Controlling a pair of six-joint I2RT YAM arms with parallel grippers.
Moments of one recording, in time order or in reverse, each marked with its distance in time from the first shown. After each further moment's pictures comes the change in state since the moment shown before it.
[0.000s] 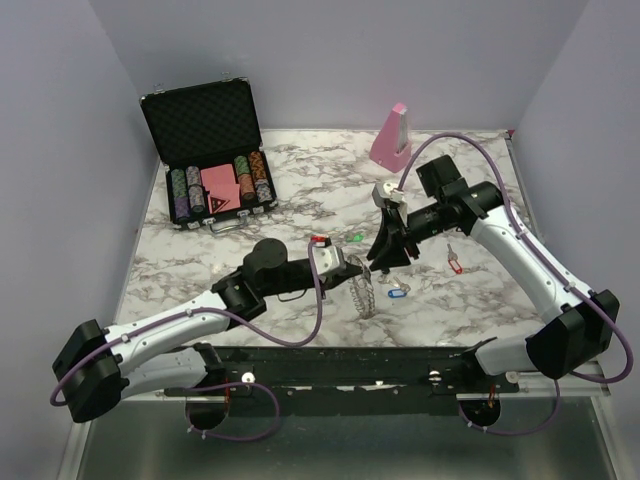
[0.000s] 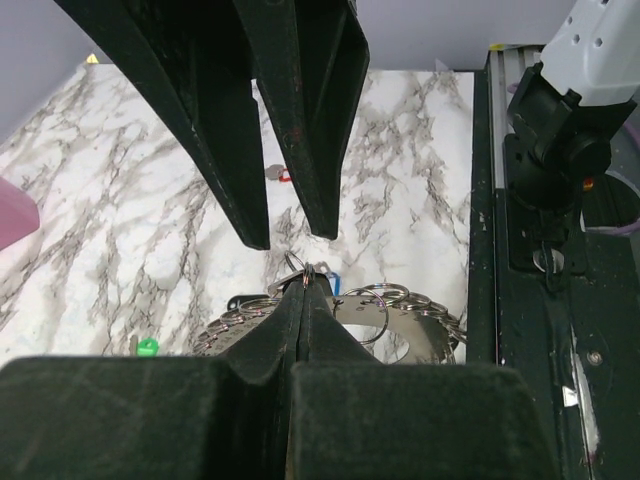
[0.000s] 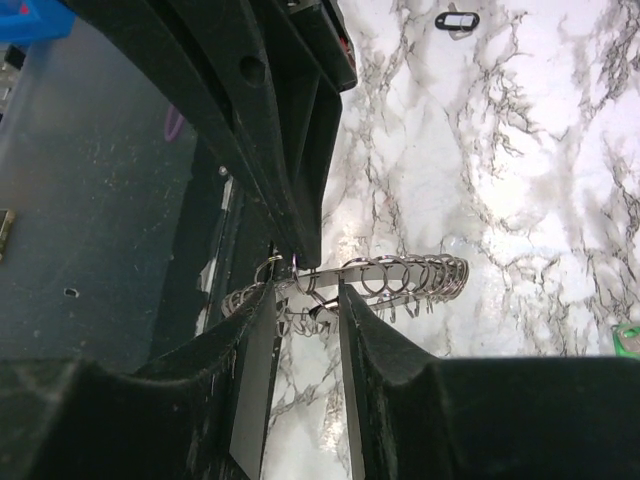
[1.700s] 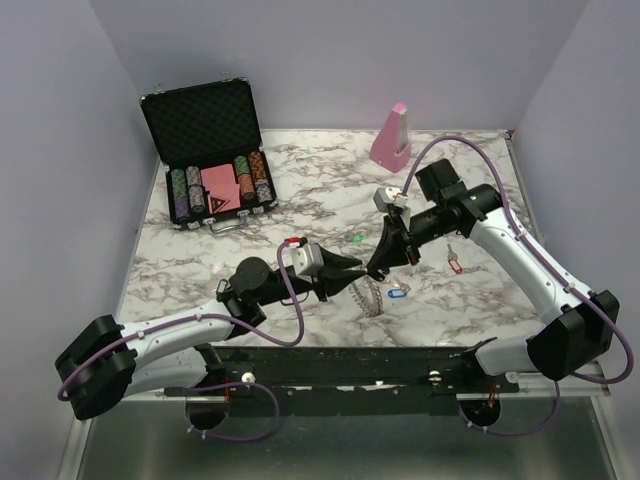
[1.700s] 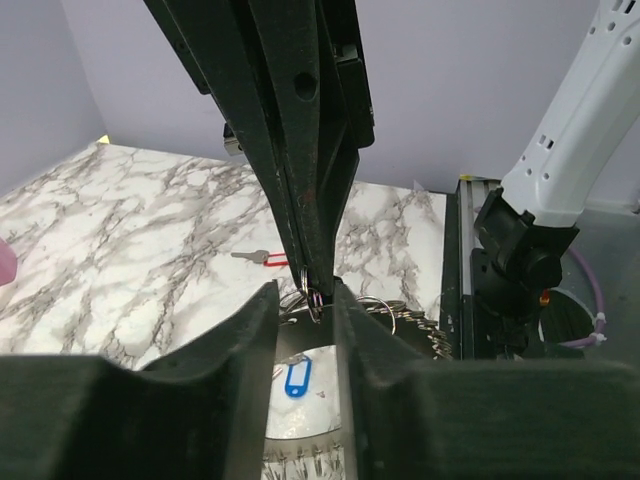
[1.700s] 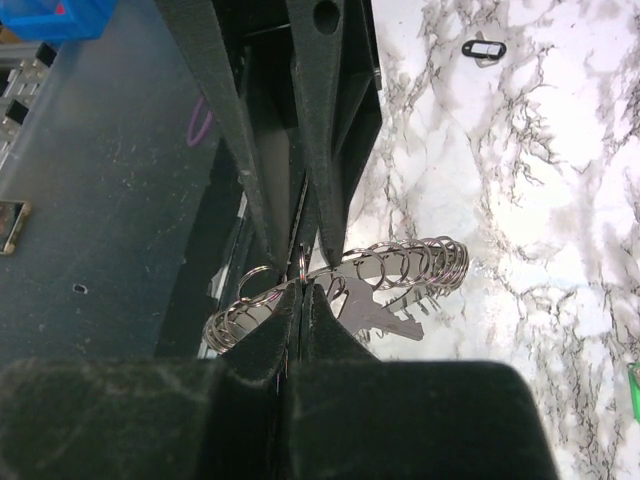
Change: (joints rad) left arm 0.001 0.020 -0.204 0.544 -0.055 -0.243; right arm 0.006 -0.007 -0.025 -0.021 -0.084 -0.079
